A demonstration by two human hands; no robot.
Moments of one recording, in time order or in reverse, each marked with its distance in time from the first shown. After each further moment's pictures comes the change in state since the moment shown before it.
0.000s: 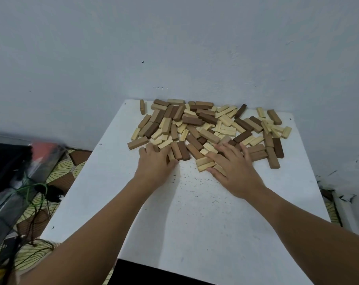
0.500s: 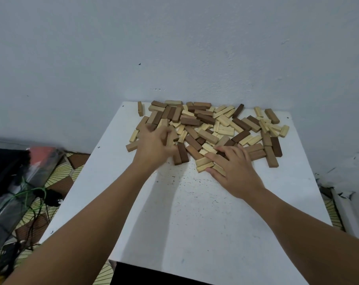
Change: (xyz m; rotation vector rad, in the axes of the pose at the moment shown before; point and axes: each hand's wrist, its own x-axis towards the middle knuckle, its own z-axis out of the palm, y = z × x) left_hand 0.021 0.013 -0.035 -0.404 0.150 0.049; right_hand -0.002 -0.002 0.001 0.045 0.062 0.027
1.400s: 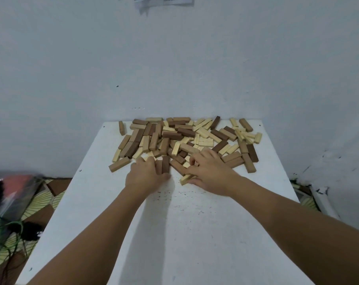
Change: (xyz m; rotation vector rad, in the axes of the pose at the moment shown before) left_hand 0.001 0.001 0.029 0.459 -0.239 -0.099; right_hand 0.036 -0.007 -0.031 -0.041 -0.227 -0.233
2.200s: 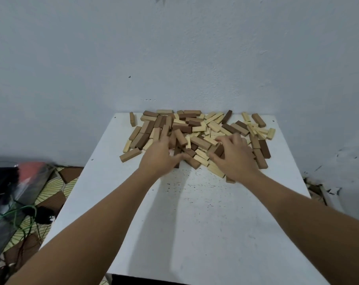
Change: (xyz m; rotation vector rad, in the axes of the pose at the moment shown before) left_hand 0.001 0.014 -0.020 -0.282 0.098 0.156; right_hand -0.005 0.012 -0.009 0.213 0.135 0.614
